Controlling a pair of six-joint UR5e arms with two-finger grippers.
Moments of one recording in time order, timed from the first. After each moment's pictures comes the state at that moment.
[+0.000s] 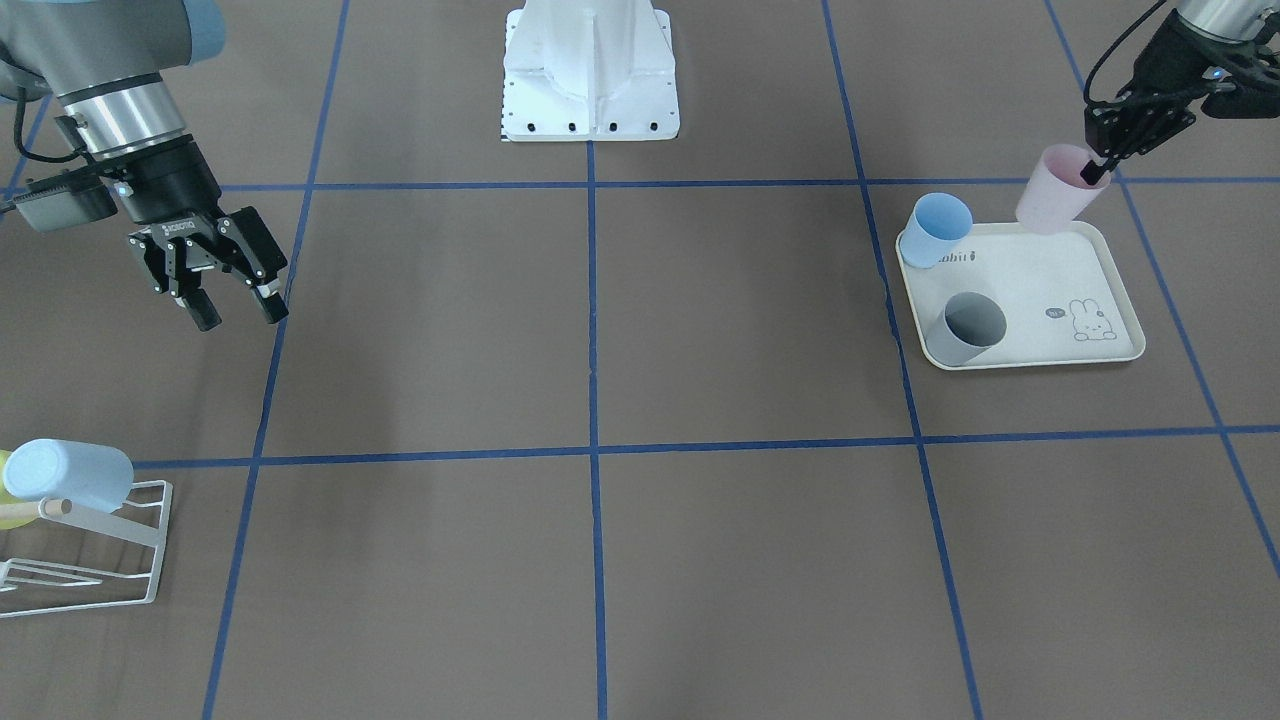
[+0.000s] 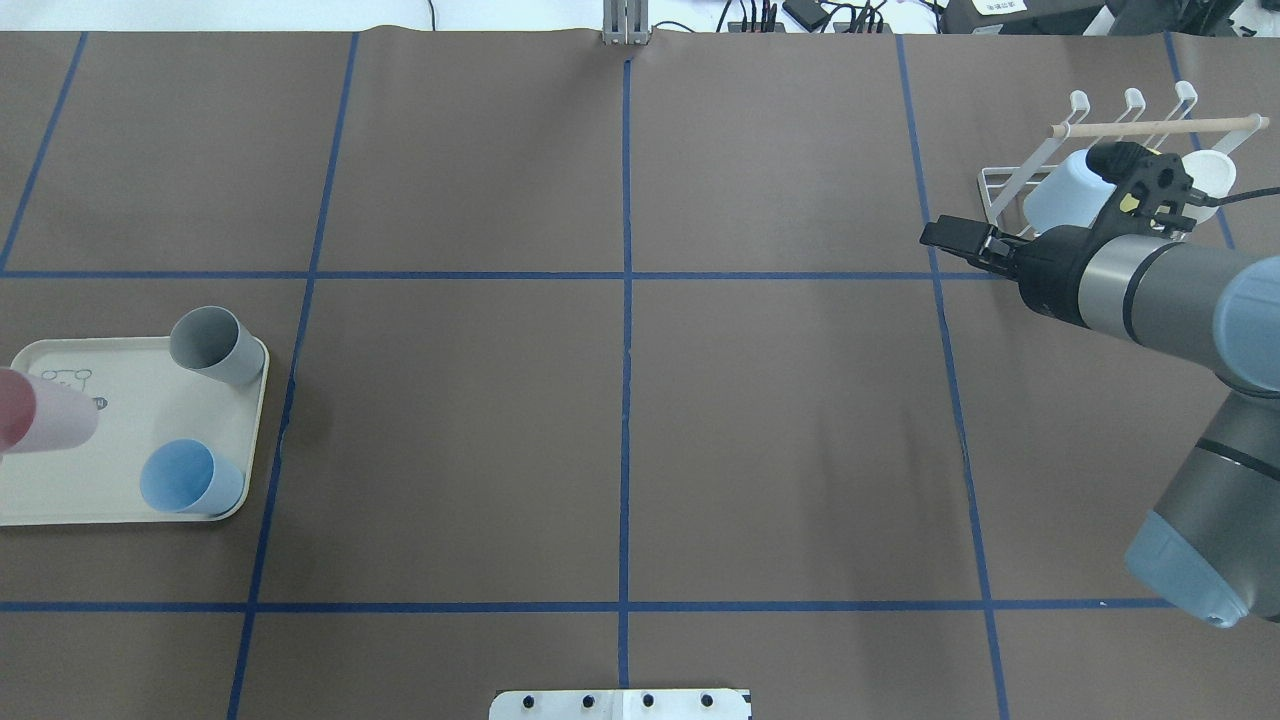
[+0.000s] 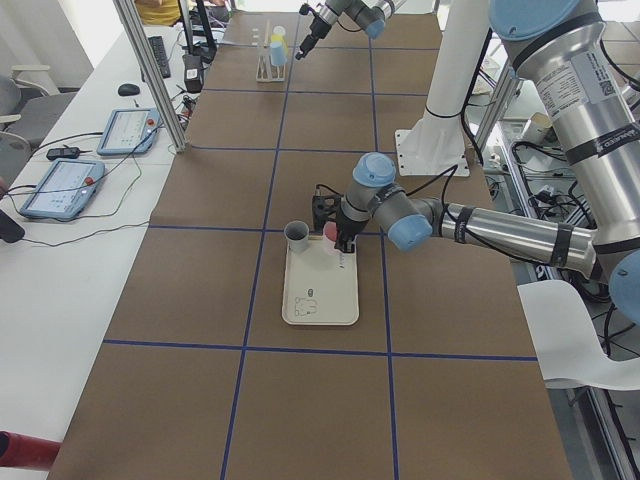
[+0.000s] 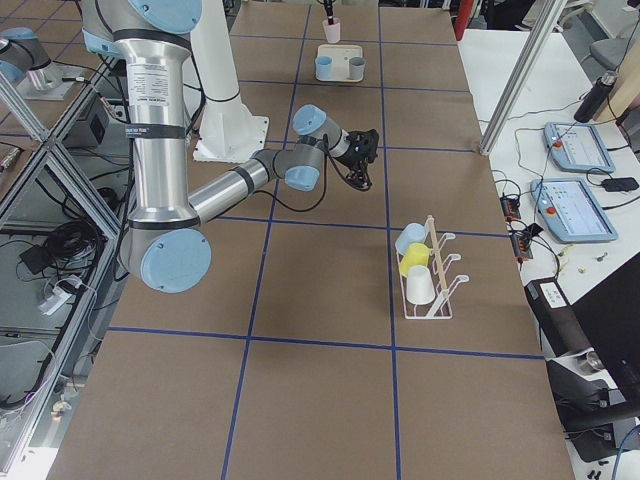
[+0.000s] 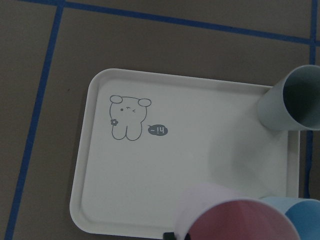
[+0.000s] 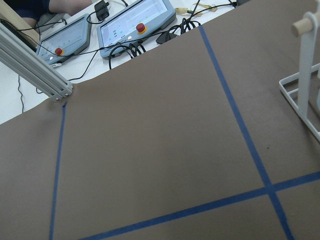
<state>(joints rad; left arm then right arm) -0.98 -1.20 -2.15 -2.22 -2.11 -1.10 0.70 -1.52 1.99 -0.85 1.55 1.48</state>
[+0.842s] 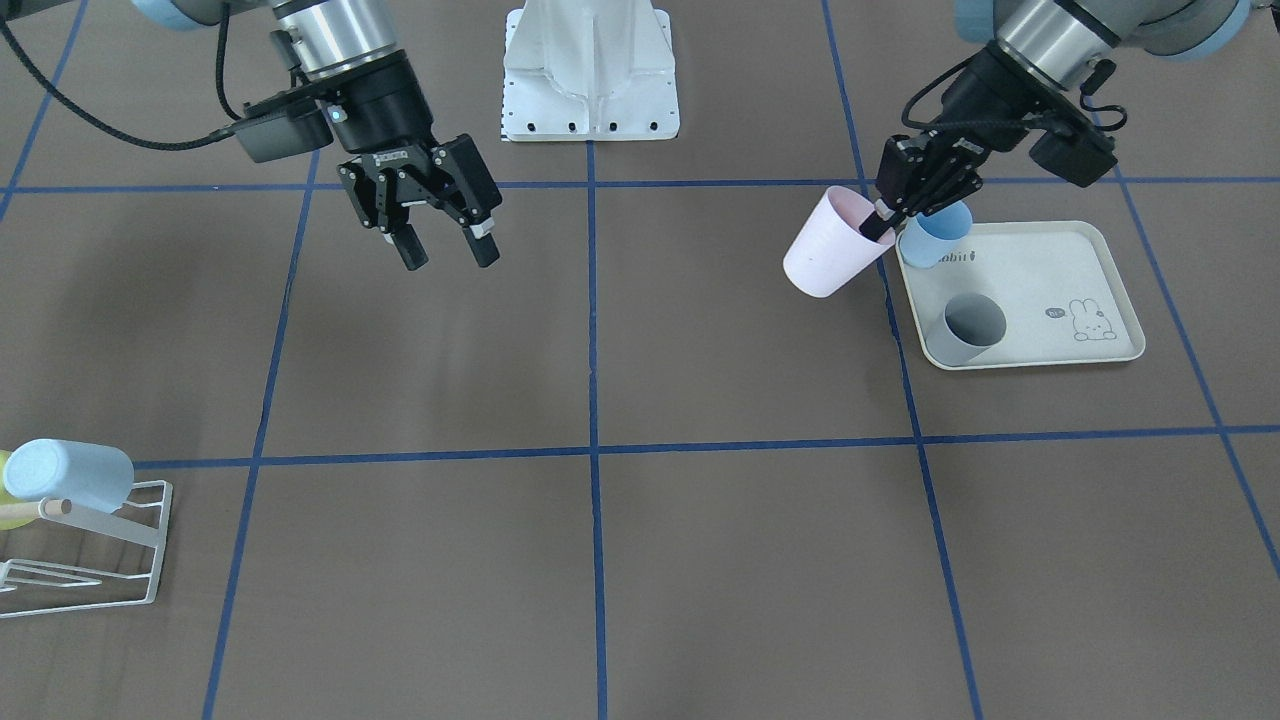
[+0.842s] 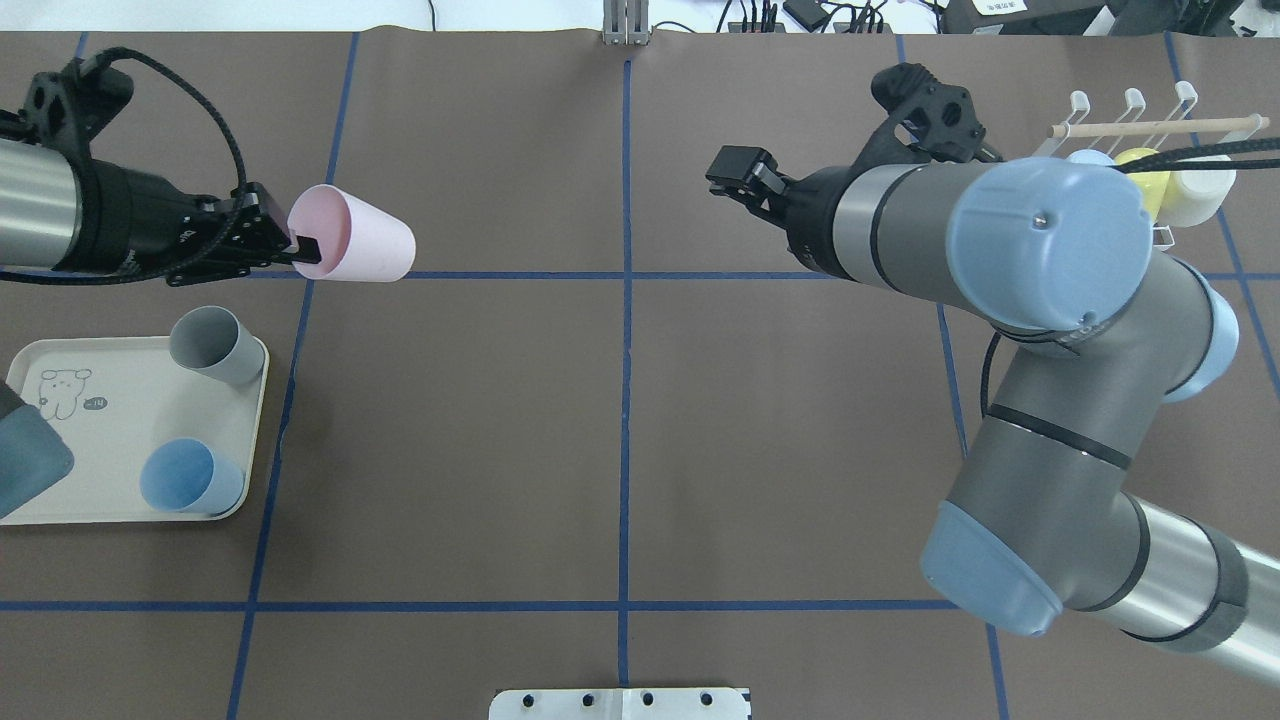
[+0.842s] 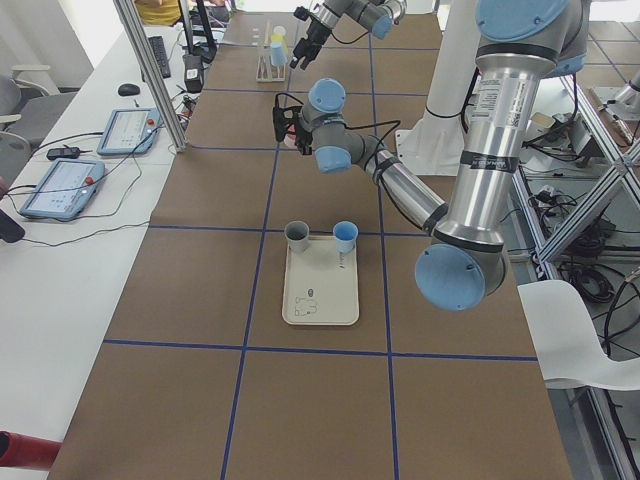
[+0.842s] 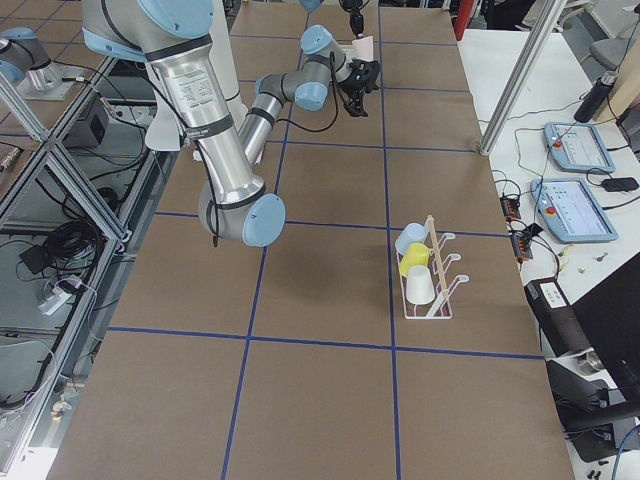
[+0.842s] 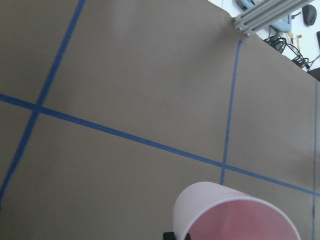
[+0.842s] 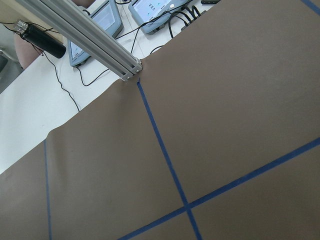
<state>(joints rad) -0.87 -1.79 -2.04 -2.22 -2.10 -1.54 0.60 -1.04 2.06 -1.39 1.53 1.74</state>
